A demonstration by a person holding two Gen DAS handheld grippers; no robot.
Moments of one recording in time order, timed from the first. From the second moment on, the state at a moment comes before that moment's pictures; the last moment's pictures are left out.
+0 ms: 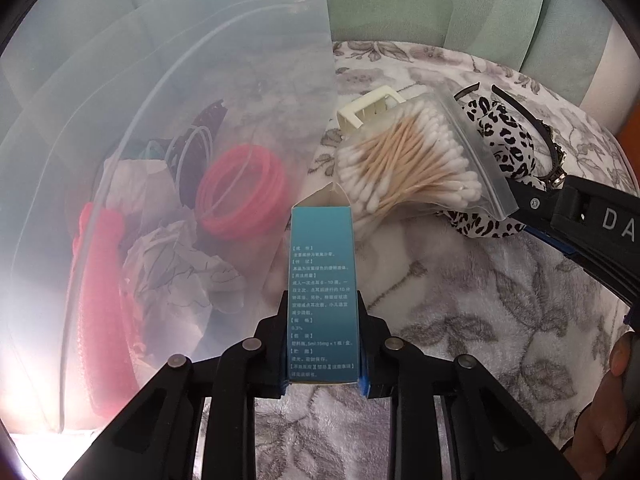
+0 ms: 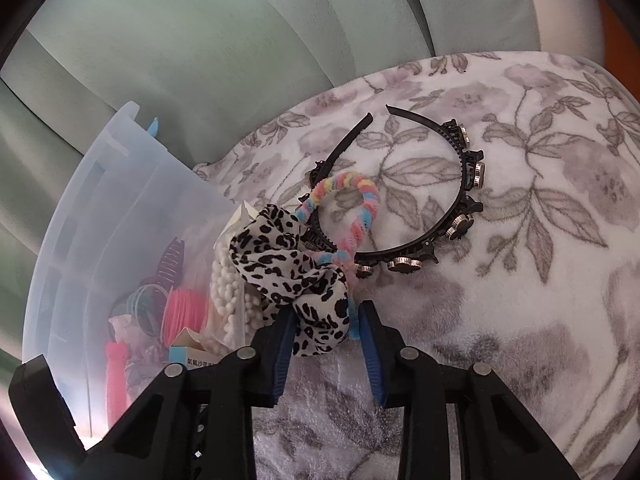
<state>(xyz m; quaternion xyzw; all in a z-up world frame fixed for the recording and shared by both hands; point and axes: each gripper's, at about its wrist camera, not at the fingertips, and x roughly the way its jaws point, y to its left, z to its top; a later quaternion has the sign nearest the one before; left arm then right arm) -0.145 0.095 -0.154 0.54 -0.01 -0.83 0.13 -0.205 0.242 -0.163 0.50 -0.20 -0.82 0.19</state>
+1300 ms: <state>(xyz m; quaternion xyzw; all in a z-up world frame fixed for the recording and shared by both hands) -0.109 0.113 -0.115 0.52 0.00 -0.85 0.07 -0.115 0.287 -0.126 0.51 -0.22 -0.82 0.13</state>
